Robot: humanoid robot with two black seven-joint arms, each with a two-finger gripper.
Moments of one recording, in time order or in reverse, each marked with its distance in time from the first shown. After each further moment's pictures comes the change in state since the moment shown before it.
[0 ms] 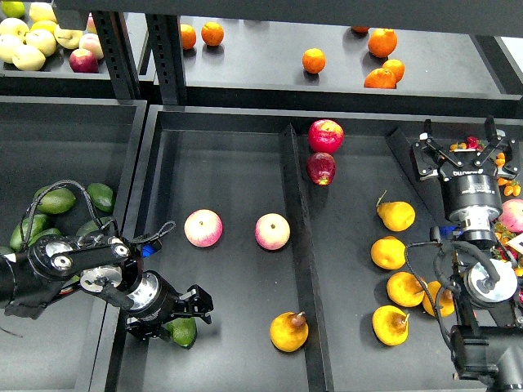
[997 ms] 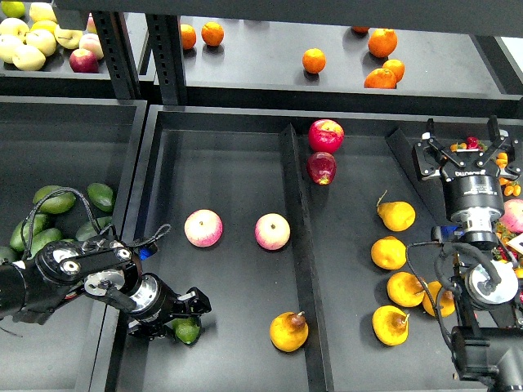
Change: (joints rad) left arm 0.032 -0.057 -0.029 0.111 0.010 0.000 0.001; right arm -0.005 0.000 0.010 -0.002 0.000 0.024 0.002
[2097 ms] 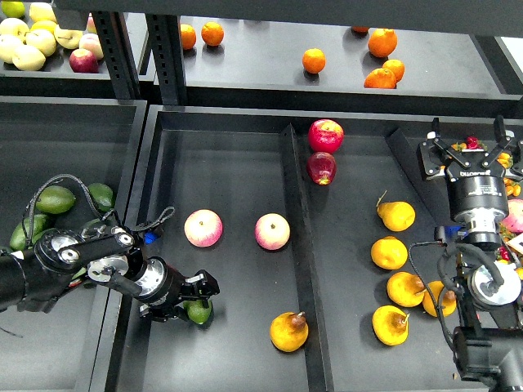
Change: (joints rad) left arm -0.024 0.026 -0.098 -0.026 0.043 0.000 -0.001; right arm -0.003 0.000 0.010 -0.003 0.000 0.019 0.002
